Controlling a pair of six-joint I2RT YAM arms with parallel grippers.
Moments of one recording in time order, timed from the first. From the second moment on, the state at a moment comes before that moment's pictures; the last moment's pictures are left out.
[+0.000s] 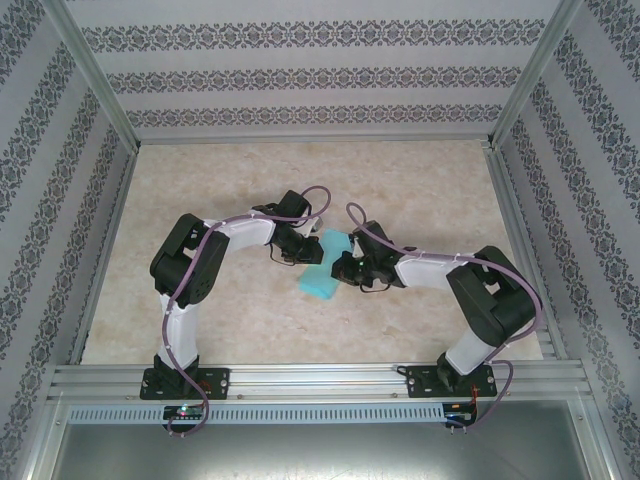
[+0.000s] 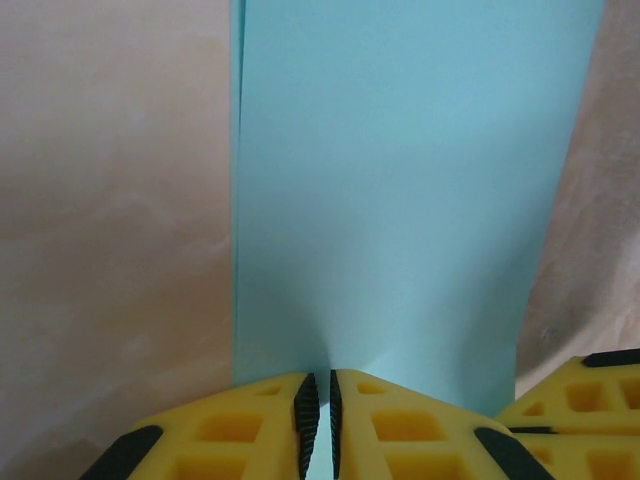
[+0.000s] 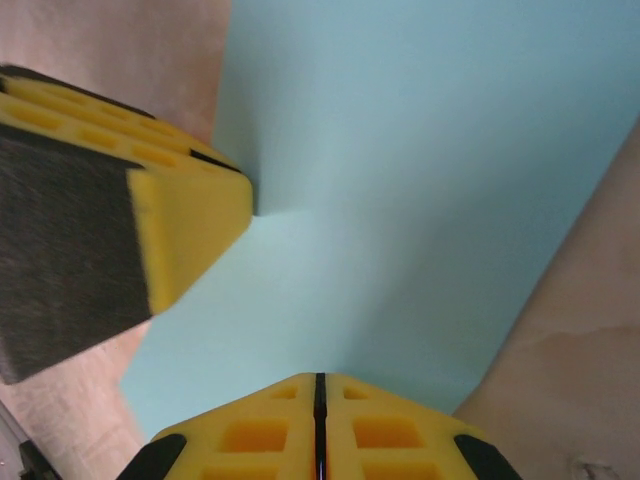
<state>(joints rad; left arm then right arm) -0.52 2.03 1.28 -0.48 0.48 -0.37 0.58 1.64 0.71 -0.02 -0.40 0.86</state>
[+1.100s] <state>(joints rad) -0.52 2.04 1.29 -0.48 0.49 -0.35 0.63 1.57 0.64 0.03 -0.39 0.95</state>
